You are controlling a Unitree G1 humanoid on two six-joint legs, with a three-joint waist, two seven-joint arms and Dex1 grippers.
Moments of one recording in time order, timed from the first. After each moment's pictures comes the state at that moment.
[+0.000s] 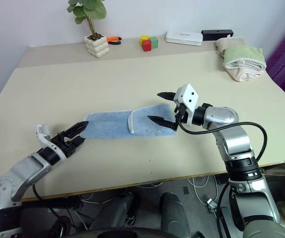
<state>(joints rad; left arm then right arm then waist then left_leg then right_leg) -0.04 0.43 0.35 -0.06 -1.73 0.85 0.15 -0.49 -0.57 0.06 -0.04 0.34 0.26 0.98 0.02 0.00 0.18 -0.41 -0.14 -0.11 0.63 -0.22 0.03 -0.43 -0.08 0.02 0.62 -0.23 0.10</state>
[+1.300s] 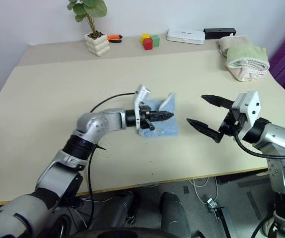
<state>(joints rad) -0.84 0.11 -0.31 0.41 -0.68 0.75 -0.70 -0.08 -0.77 -0.36 -0.31 0.59 0.33 0.96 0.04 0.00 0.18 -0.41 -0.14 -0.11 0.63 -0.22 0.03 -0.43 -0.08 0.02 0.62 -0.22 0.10</state>
